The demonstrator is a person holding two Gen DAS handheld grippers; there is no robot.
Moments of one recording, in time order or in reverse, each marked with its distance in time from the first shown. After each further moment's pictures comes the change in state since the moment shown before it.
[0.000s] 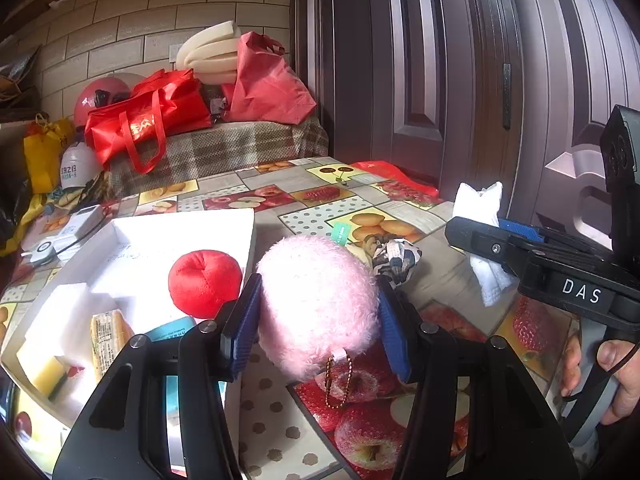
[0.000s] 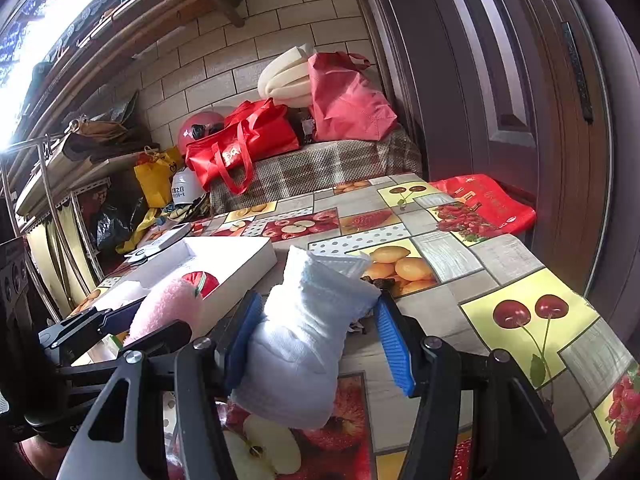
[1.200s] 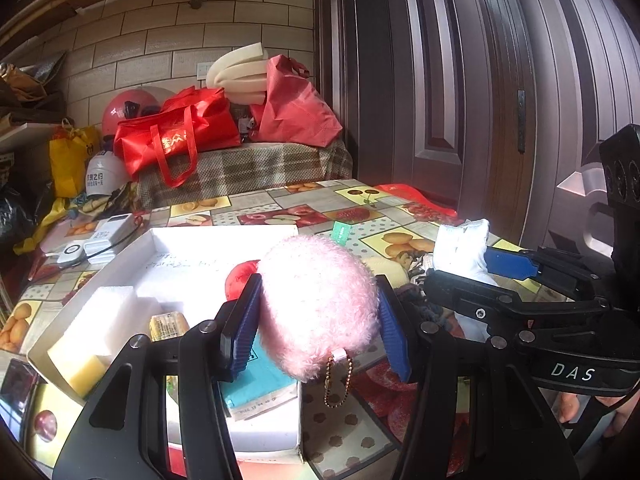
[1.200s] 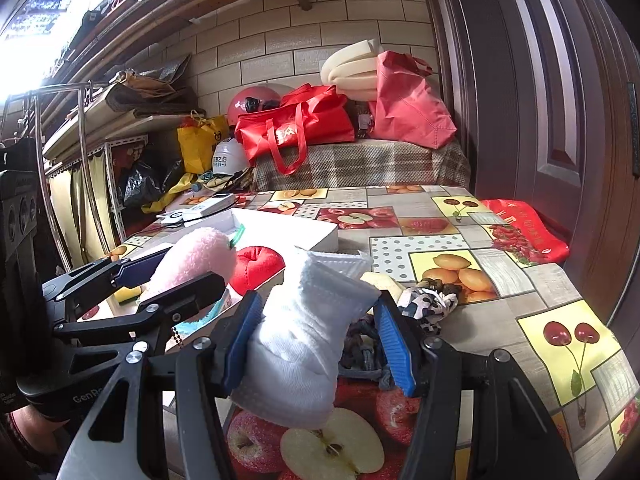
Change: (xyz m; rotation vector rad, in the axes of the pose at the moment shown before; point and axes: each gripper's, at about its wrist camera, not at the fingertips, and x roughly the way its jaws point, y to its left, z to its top) left arm -0.031 0.037 -0.010 -0.027 -0.088 0.062; right arm 0.009 0.064 -0.010 -0.177 0.027 0.088
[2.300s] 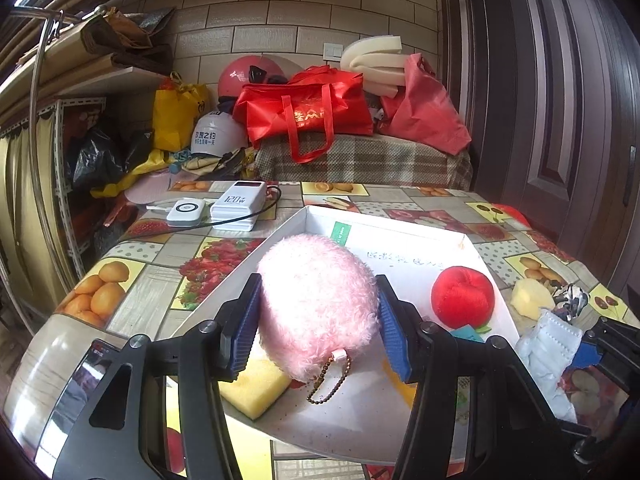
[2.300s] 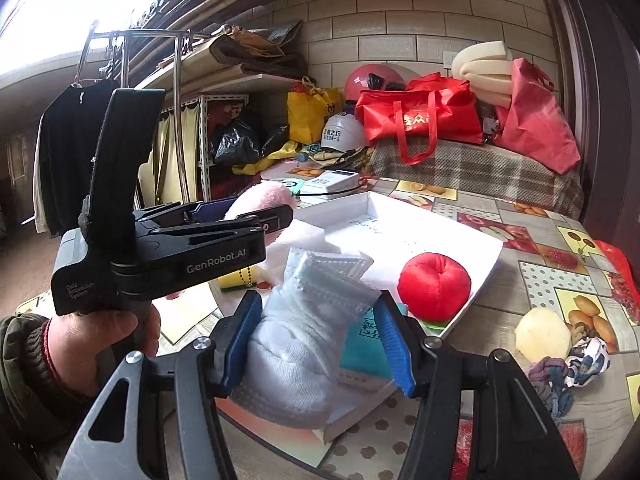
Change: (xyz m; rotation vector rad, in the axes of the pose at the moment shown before) left arm -0.010 0.151 -0.014 -0.208 0.033 0.294; right arm 0.052 0.121 0.002 -0.209 0.068 0.294
